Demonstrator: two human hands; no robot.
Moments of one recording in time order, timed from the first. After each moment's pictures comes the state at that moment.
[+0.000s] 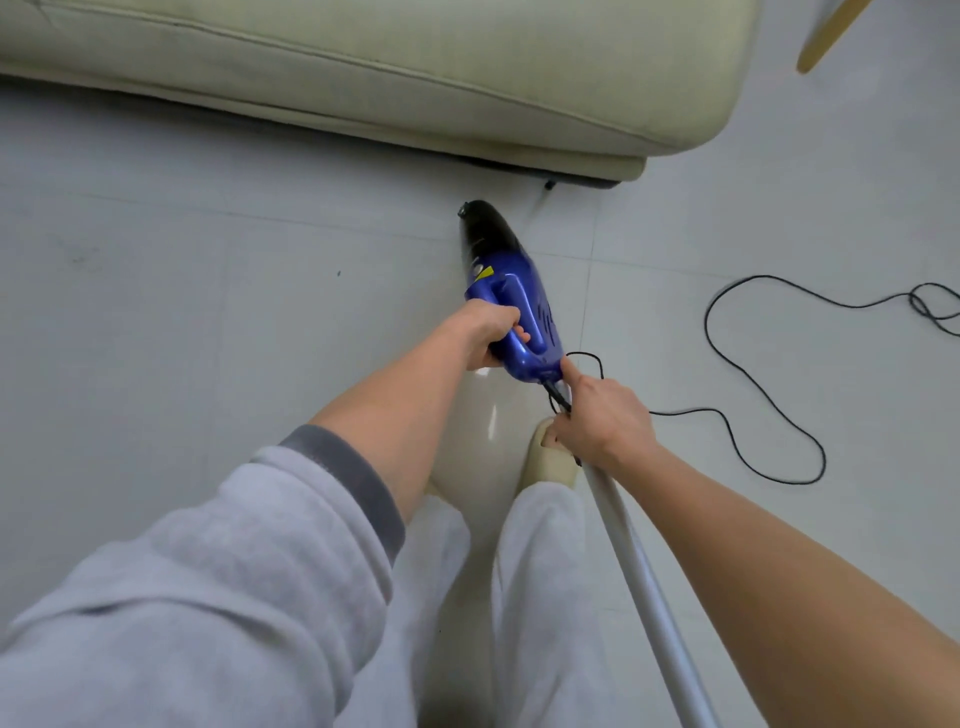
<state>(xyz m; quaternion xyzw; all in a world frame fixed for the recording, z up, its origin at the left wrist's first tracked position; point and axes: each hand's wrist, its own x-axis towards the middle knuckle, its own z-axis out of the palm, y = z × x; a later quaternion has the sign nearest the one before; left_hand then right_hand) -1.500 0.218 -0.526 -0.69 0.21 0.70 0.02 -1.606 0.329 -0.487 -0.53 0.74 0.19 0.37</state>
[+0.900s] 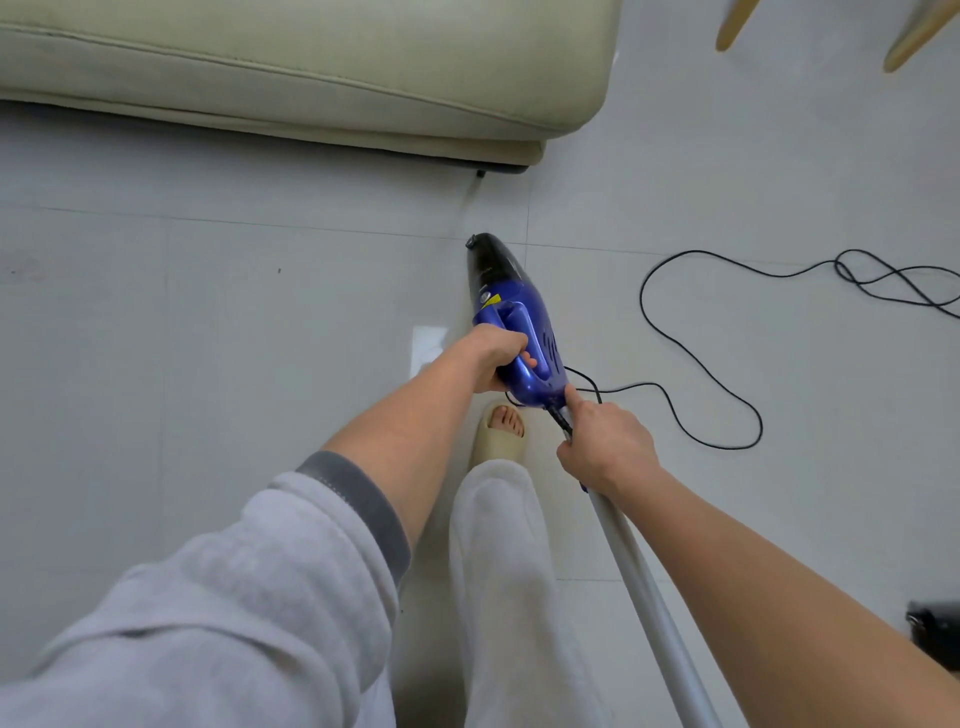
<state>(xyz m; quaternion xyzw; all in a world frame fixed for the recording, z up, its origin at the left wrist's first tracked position) -1.611 0.291 -0.485 -0.67 0.23 0.70 0.10 -1.706 0.408 -0.448 -0.49 0.75 0.23 0.38</state>
